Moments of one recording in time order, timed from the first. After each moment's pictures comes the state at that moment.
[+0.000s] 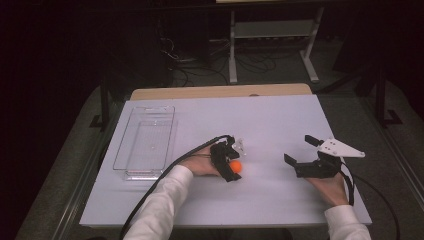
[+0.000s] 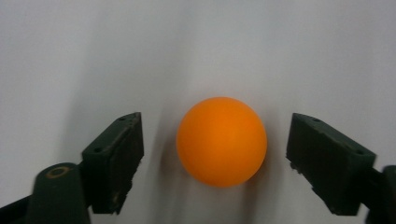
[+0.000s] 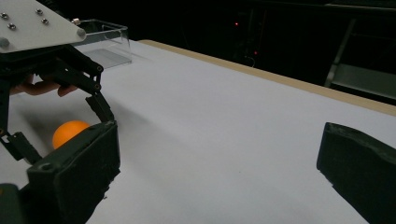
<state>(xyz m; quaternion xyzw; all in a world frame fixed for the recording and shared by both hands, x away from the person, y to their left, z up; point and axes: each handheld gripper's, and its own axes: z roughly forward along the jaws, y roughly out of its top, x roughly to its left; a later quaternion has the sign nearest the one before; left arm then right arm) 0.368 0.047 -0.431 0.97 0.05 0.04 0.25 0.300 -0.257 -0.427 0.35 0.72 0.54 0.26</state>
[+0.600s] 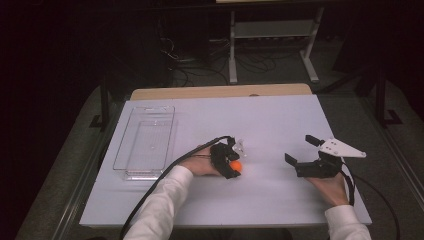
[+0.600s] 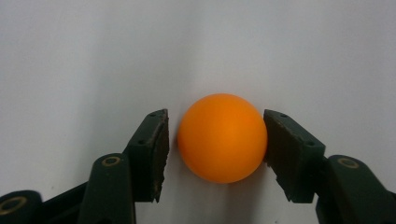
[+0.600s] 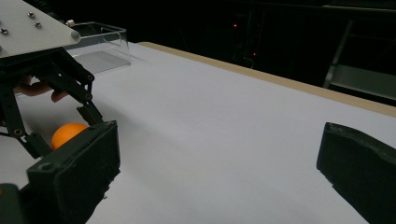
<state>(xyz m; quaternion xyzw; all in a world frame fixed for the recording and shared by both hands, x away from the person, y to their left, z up) 0.365 0.046 -0.430 0.97 0.04 0.06 0.24 0.300 -0.259 -0.427 0.35 0.71 0.55 0.27</state>
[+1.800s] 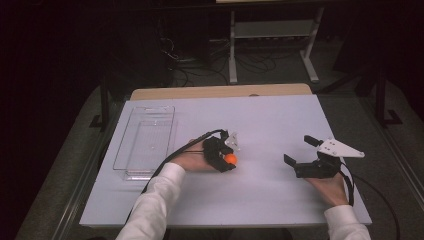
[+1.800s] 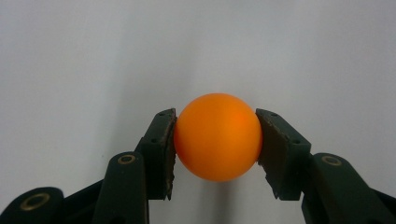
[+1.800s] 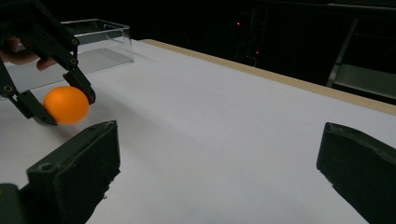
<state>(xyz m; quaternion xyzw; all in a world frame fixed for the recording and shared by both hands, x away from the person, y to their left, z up) 0.361 0.066 -0.396 0.96 0.05 0.09 0.25 0.300 -0.256 -0.427 0.34 0.72 0.54 0.26</state>
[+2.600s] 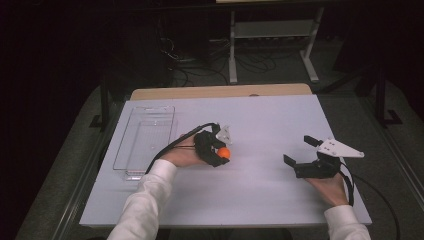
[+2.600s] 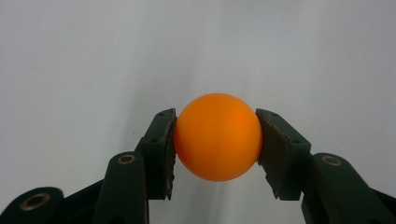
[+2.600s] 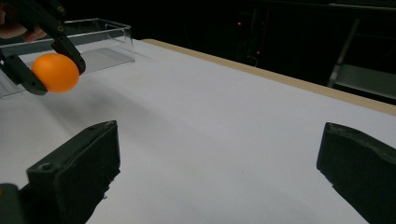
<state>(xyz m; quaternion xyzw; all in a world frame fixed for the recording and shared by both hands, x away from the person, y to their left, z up) 0.361 0.086 -0.371 0.96 0.06 0.10 0.25 0.299 -0.256 -0.427 0.34 0.72 0.54 0.26</state>
